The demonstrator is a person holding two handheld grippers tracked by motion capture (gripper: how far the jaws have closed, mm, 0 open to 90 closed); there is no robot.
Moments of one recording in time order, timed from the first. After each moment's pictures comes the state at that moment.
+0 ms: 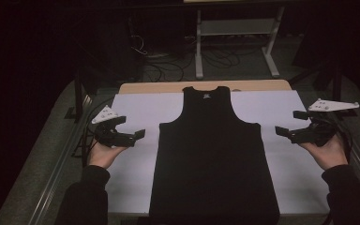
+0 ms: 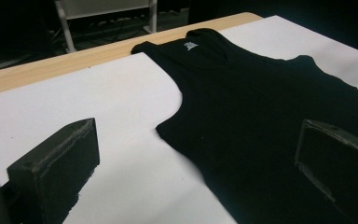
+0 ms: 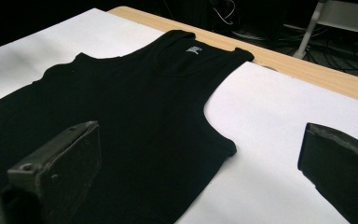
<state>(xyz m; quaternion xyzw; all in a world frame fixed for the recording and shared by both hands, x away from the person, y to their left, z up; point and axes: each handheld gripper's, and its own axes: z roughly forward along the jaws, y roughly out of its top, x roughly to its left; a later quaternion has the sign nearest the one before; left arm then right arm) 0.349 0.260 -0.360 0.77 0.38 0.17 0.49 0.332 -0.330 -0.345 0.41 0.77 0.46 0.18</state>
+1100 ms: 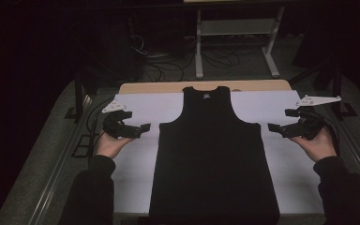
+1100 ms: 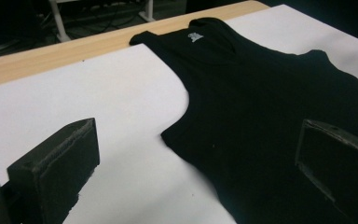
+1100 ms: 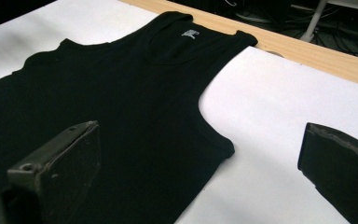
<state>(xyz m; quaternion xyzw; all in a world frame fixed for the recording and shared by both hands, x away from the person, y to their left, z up) 0.386 0.250 -0.372 0.78 0.39 0.15 0.47 0.365 -0.322 -0.362 0.42 0.78 0.43 0.16</state>
